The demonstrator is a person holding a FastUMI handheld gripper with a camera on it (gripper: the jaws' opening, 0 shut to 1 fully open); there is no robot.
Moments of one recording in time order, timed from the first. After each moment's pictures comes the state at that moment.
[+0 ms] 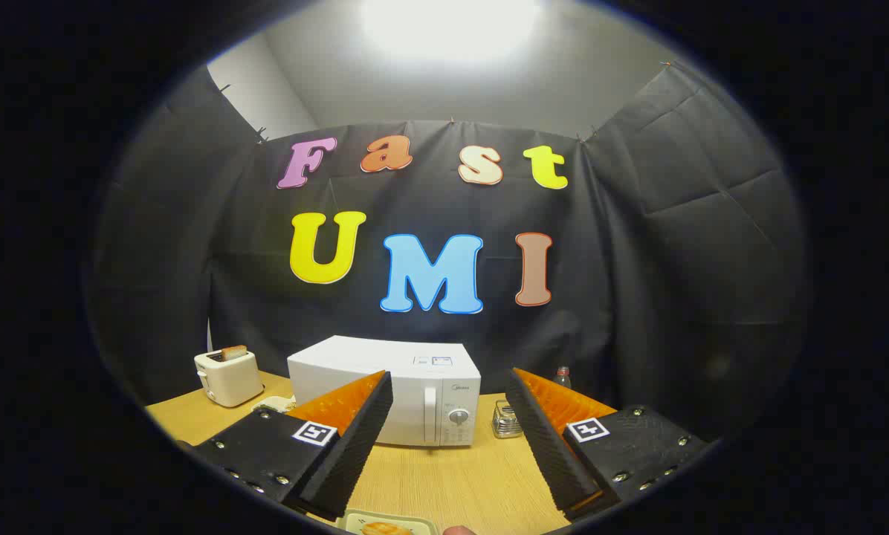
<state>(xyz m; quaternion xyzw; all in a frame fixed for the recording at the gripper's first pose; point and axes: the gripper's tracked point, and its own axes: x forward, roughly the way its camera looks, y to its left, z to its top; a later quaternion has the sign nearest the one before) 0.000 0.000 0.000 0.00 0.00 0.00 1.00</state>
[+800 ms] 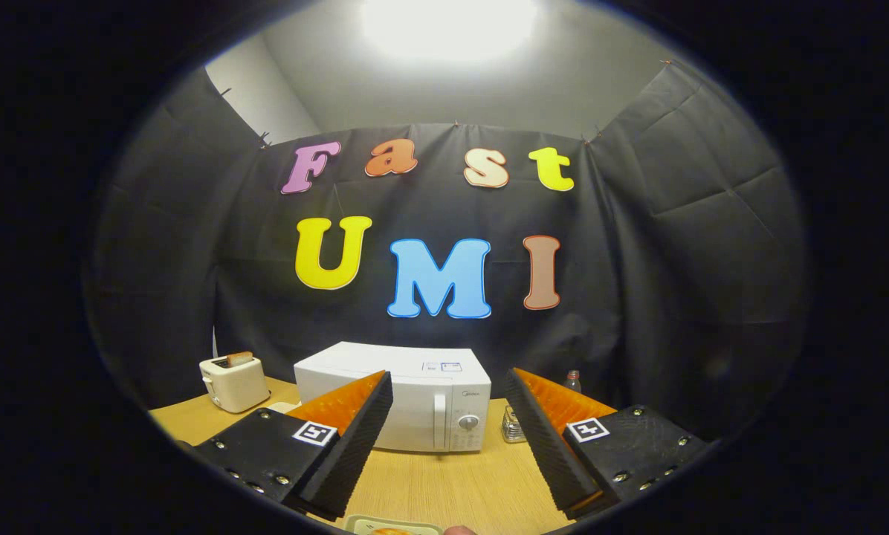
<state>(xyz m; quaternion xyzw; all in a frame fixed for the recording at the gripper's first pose) 0.008 0.008 0.002 0.00 -0.01 0.01 1.00</state>
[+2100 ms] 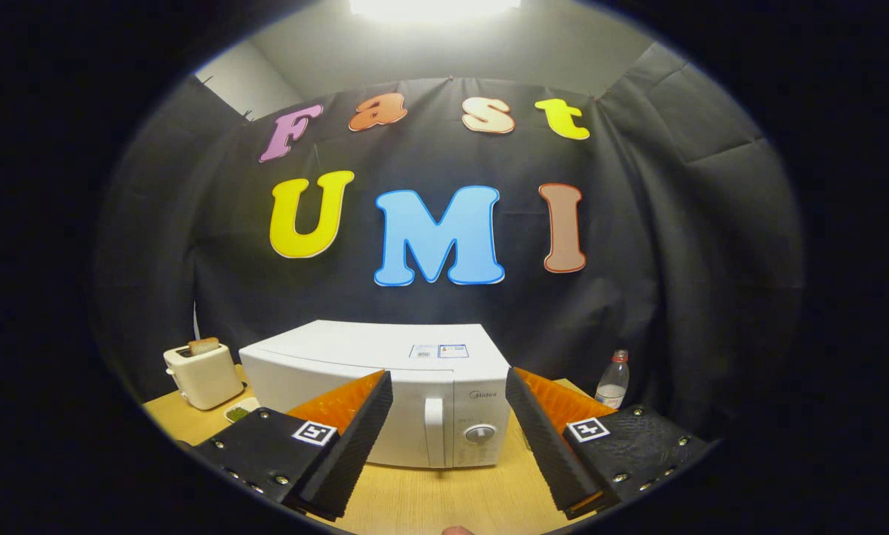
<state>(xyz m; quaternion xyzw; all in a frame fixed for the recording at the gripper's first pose) 0.179 0.009 -0.089 0.02 0.05 0.03 1.00</state>
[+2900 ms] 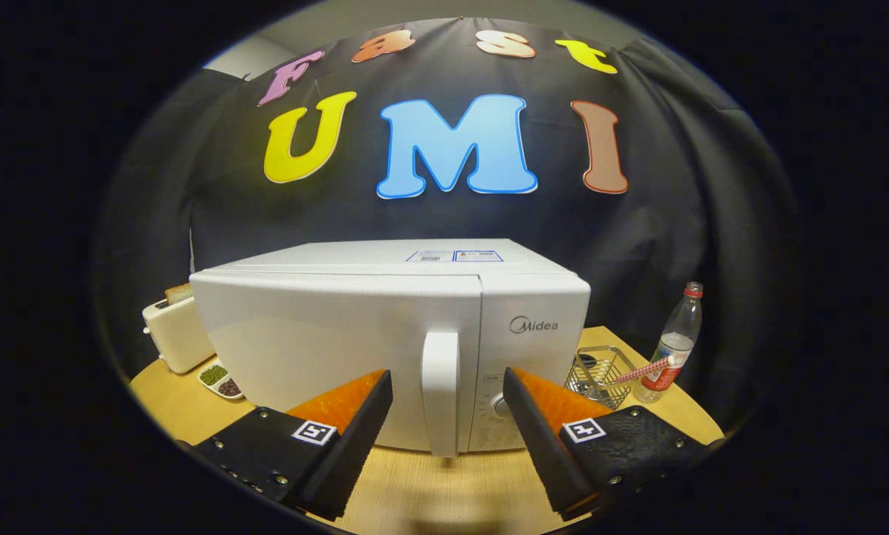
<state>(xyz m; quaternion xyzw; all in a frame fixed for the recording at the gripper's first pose) 0.255 0.032 -0.216 0.02 0.17 0.07 0.98</state>
